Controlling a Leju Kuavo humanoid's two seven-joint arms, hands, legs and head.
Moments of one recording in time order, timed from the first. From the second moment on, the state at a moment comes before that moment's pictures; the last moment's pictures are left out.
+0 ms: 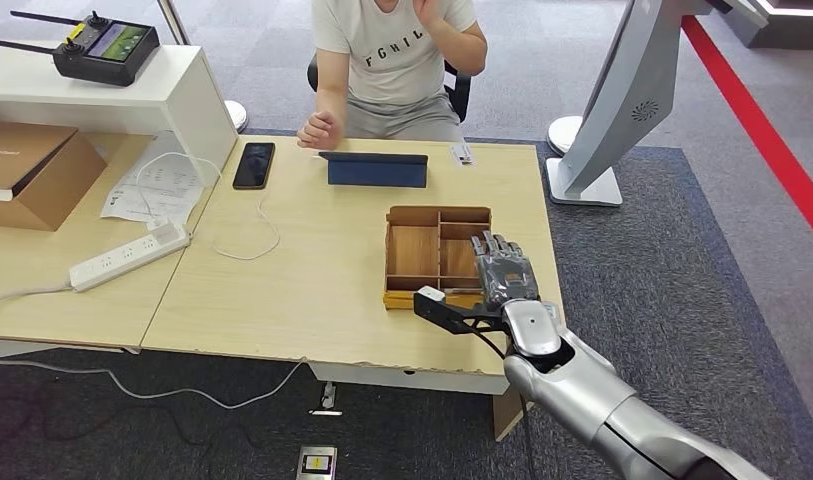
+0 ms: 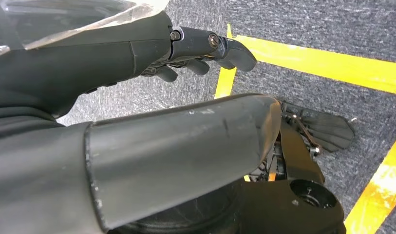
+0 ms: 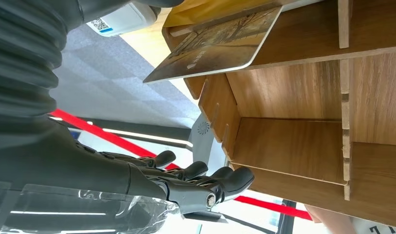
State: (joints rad) left arm -0.12 0.06 -1.24 -0.25 1.53 0.34 -0.01; right arm -0.66 -0.24 0.94 -0.85 0.86 -0.16 0.43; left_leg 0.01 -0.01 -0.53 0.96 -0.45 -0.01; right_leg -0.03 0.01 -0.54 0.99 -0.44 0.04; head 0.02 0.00
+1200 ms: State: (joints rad) left arm -0.12 0.06 -1.24 -0.25 1.53 0.36 -0.01; right arm -0.66 -0.24 0.94 -0.85 0.85 -0.13 0.45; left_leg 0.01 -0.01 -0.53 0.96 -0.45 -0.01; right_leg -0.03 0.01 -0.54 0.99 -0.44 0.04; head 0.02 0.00
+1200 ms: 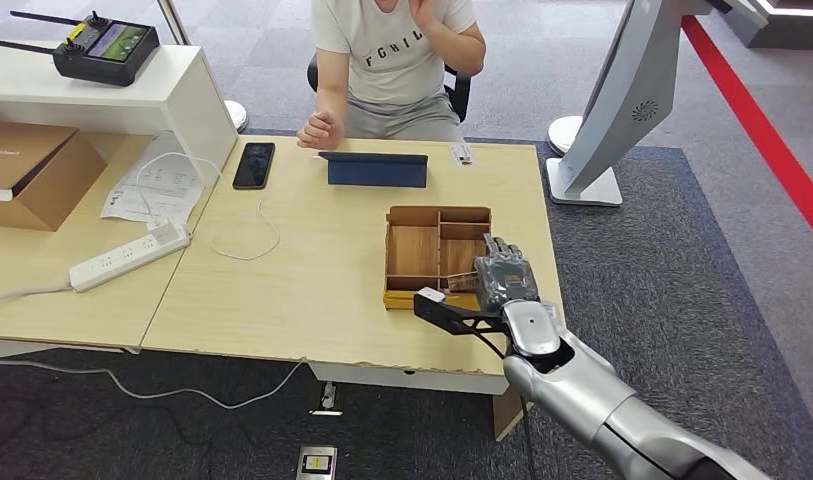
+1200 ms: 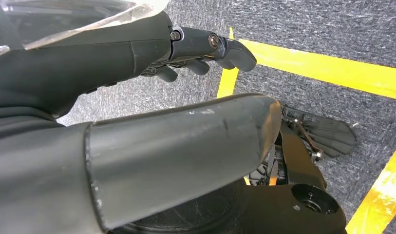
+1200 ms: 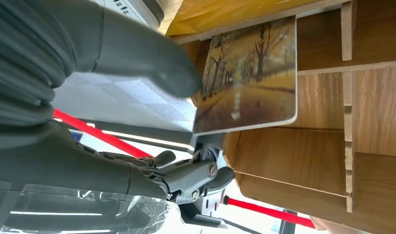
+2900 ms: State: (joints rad) left arm -0.12 0.05 -1.24 -0.25 1.53 0.37 0.00; right arm -0.65 -0.24 0.94 -0.89 0.86 -0.13 0.45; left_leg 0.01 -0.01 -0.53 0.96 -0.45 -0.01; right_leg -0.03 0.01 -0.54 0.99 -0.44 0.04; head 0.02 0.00
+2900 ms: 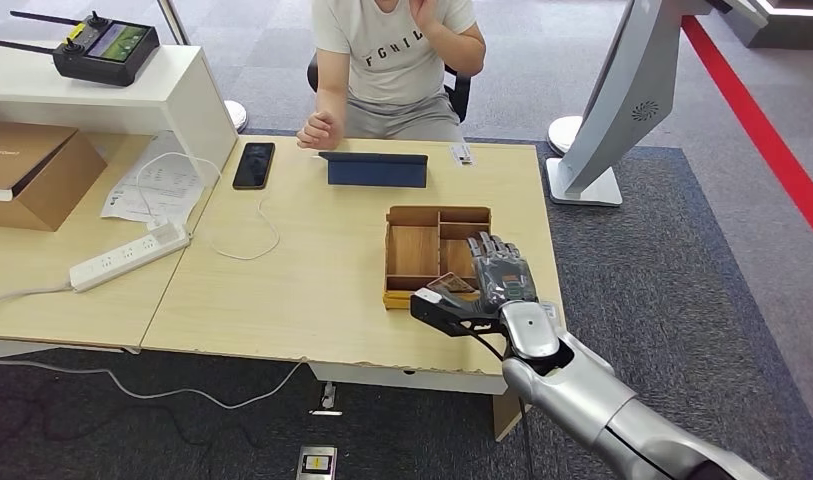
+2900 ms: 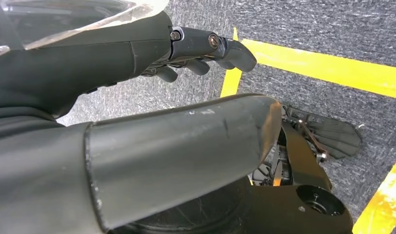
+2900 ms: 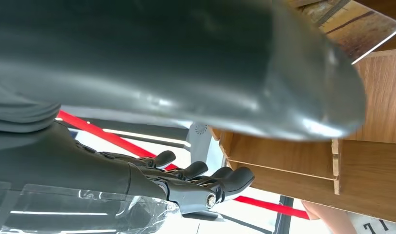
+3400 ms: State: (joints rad) left arm -0.12 0.05 -1.24 -0.25 1.53 0.37 -0.02; right arm -0.64 -0.22 0.95 -0.89 0.86 -0.14 0.42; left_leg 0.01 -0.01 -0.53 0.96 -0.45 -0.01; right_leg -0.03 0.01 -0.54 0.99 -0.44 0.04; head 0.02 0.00
